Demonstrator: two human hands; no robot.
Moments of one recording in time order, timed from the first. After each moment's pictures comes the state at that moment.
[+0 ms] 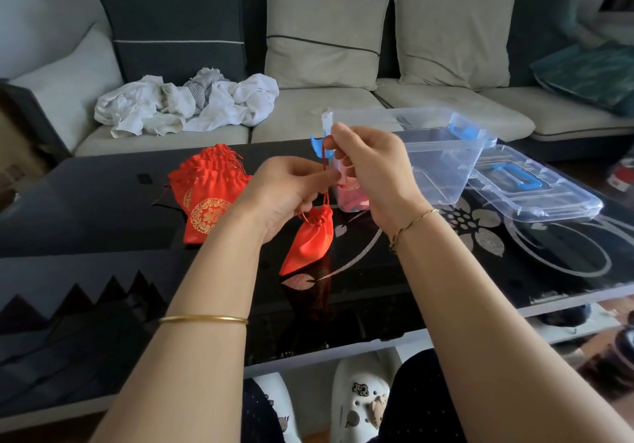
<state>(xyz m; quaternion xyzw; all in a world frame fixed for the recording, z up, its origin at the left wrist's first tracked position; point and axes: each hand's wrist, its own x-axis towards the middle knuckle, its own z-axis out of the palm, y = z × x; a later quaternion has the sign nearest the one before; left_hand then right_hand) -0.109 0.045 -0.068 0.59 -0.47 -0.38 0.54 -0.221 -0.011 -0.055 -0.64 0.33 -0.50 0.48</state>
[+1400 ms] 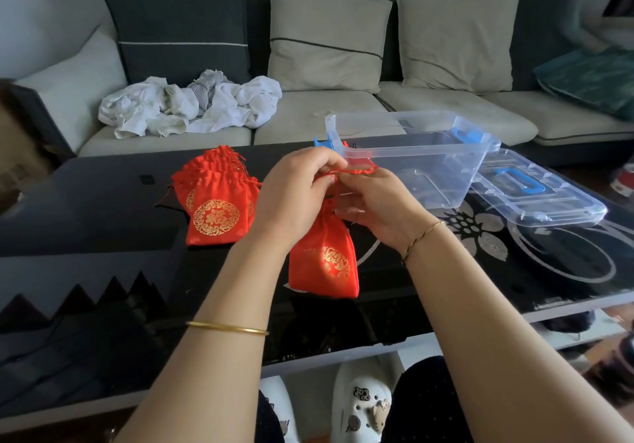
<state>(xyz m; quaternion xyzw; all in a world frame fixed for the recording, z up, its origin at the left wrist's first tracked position) -0.115 0.036 -0.080 0.61 -0.64 0.01 0.47 -0.226 -0.024 -0.085 -0.58 0.33 -0.35 0.66</state>
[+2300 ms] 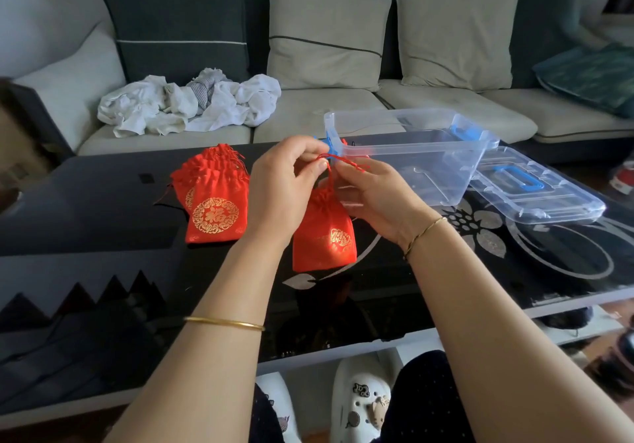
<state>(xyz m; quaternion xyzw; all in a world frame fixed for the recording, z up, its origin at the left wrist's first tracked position) -0.112 0.038 -0.082 0.60 -0.56 0.02 0.56 -0.230 -0.030 -0.086 -0.61 0.29 -0.34 0.65</state>
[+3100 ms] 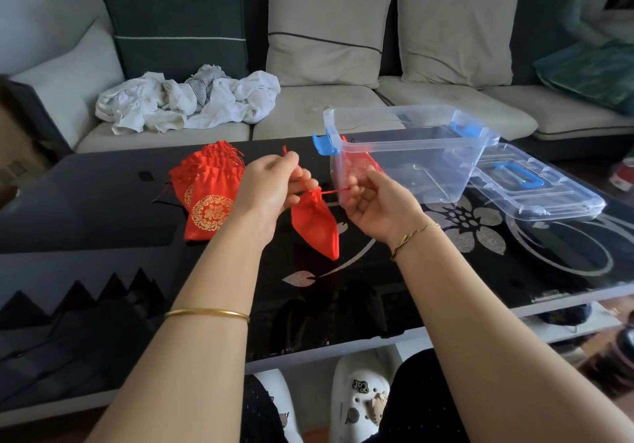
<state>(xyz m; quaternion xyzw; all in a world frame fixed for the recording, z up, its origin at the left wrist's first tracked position) -0.104 0.040 -0.079 0.59 -0.33 -0.35 0.64 -0.229 -0.042 -0.105 -0.28 0.34 -0.41 0.80</state>
